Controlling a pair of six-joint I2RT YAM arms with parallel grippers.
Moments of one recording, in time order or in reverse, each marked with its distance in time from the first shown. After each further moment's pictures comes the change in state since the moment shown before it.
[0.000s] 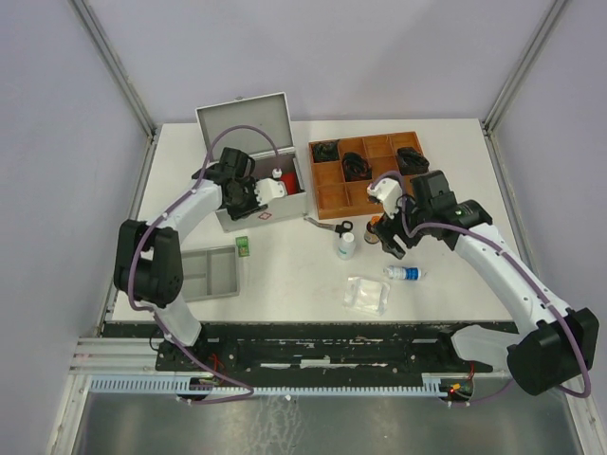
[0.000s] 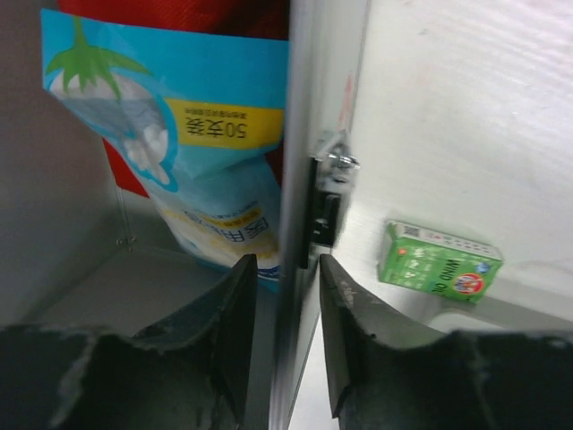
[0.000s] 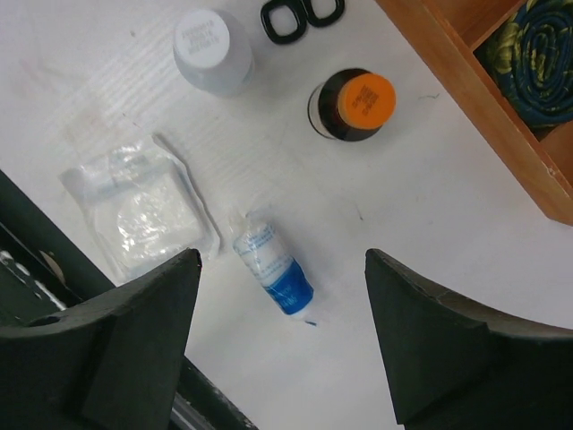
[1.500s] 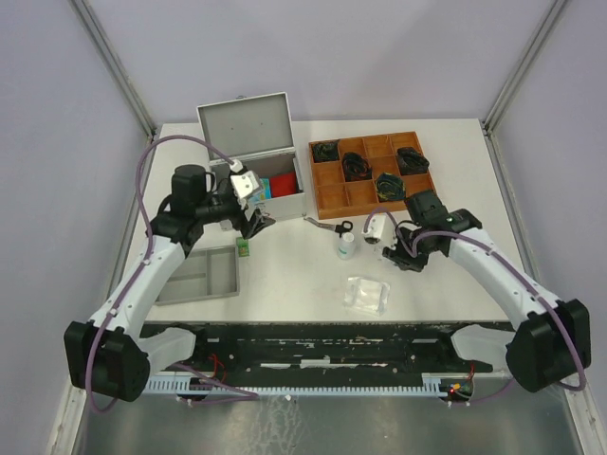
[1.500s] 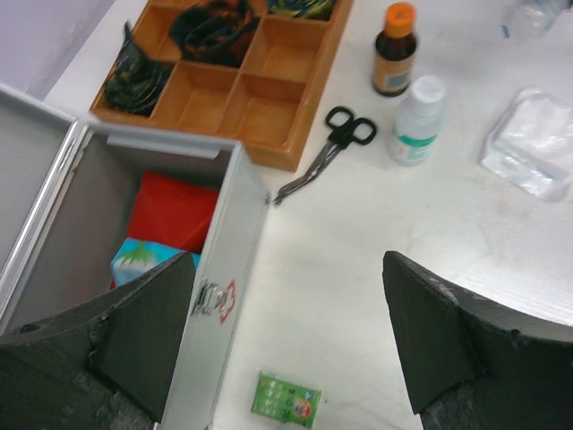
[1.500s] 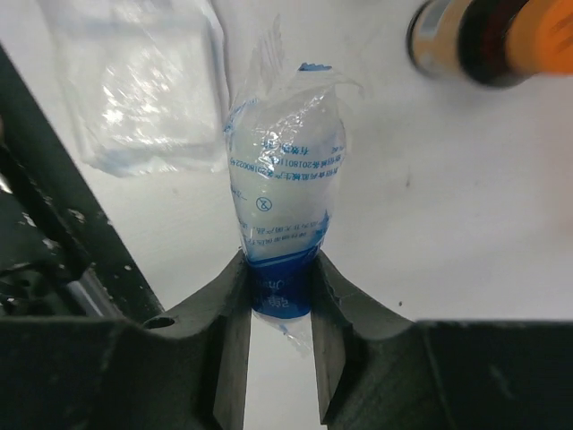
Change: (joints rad) left arm 0.072 -0.556 -0.310 0.375 0.610 -0.438; right arm -0.002 0.043 -0.192 -0.115 0.064 -0.435
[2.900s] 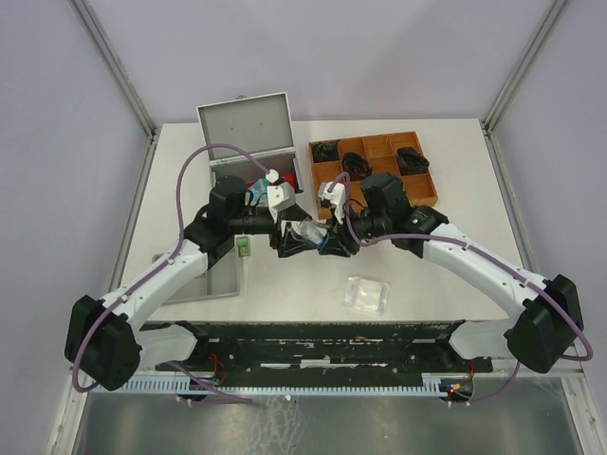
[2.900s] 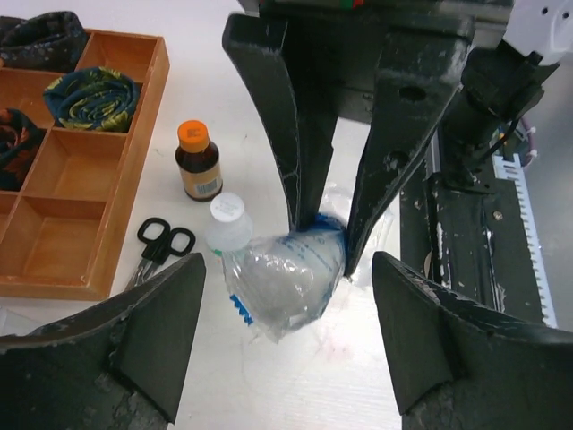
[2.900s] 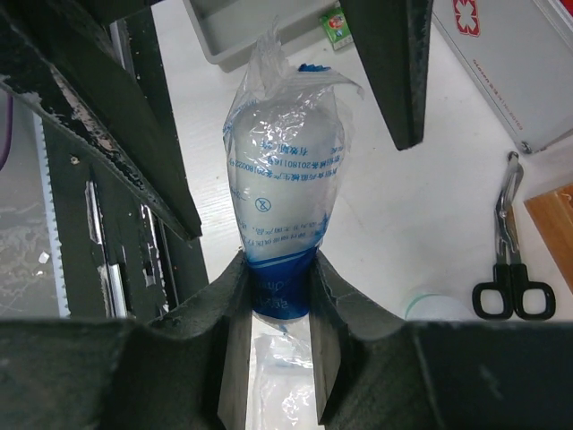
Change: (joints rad) left arm -0.314 0.052 -0.078 0.284 0.143 -0.348; right arm 0.322 0.079 0.208 0.472 -0.372 0.644
